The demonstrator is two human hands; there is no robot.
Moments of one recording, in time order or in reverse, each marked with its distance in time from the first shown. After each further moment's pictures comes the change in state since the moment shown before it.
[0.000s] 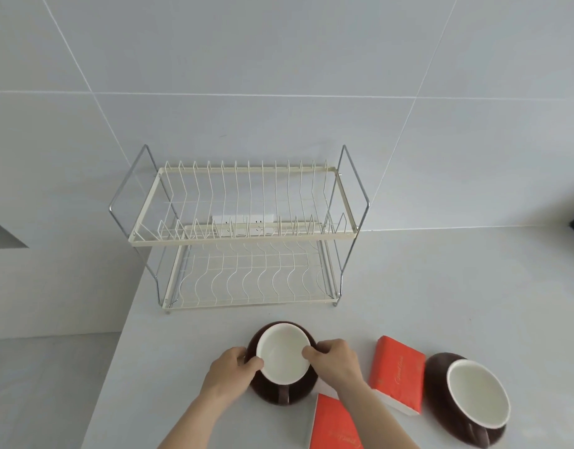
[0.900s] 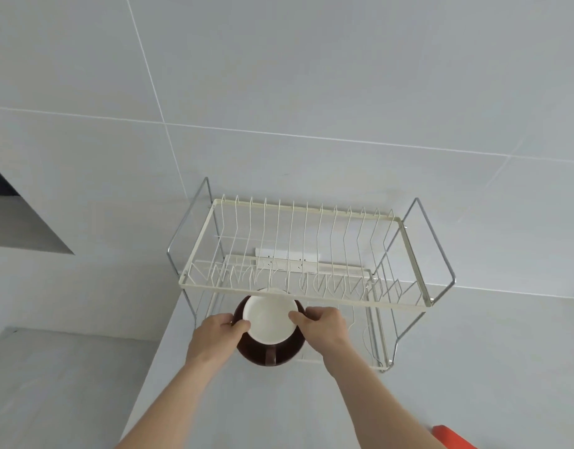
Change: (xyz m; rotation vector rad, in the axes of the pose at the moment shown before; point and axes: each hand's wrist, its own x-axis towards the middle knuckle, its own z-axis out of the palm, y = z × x) left_hand 0.080 0.045 -0.134 -0.114 0.291 0.029; right_hand 0.083 -0.168 0.051 0.138 -0.036 -0.172
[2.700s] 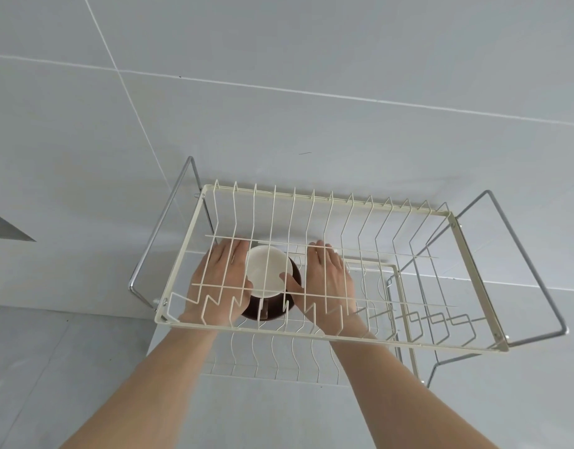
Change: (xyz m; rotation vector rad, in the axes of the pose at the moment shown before) left_hand 0.109 0.051 -0.011 0.796 0.170 0.637; right_hand 0.091 -0.045 0.027 -0.827 0.236 -0.578
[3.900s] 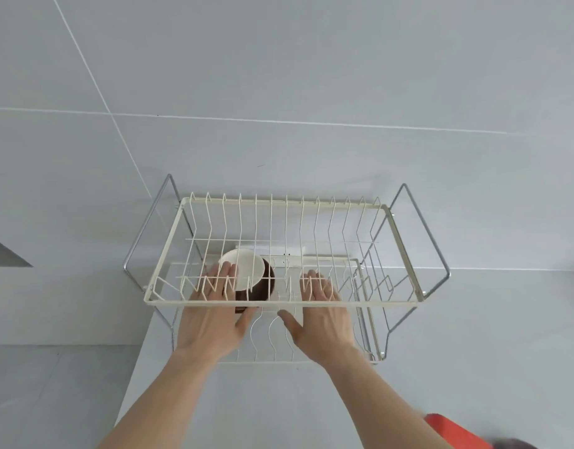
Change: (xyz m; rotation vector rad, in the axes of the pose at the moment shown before) left_hand -0.070 0.036 0.018 0.137 0.131 -0.007; right_hand -0.097 0.039 -0.023 -0.047 -0.037 -0.043
